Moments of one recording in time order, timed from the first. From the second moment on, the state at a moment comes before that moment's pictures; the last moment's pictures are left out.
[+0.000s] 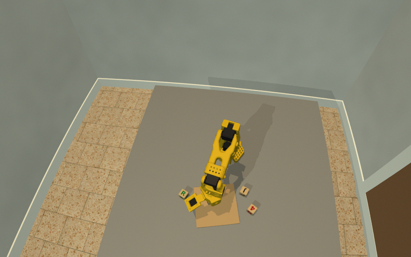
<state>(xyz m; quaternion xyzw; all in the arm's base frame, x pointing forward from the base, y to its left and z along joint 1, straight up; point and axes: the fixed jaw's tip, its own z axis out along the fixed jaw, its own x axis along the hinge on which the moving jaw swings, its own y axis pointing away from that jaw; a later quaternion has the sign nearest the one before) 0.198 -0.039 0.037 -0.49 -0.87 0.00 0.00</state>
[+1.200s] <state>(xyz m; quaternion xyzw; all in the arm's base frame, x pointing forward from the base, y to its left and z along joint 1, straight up) 0.198 0.014 0.064 -0.37 -0.93 0.00 0.00</state>
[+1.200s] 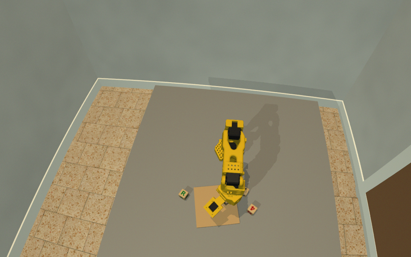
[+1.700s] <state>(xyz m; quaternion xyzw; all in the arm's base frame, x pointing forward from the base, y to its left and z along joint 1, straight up) 0.150 0.119 0.057 -0.08 -1.00 0.00 0.00</state>
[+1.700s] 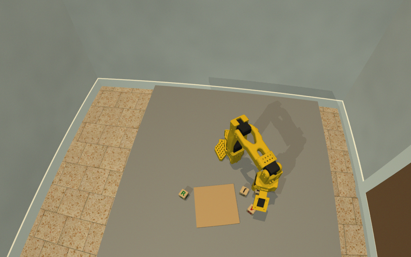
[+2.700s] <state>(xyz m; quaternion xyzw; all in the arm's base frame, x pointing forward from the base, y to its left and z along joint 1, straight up) 0.109 0.153 0.054 0.06 -1.00 0.00 0.00</state>
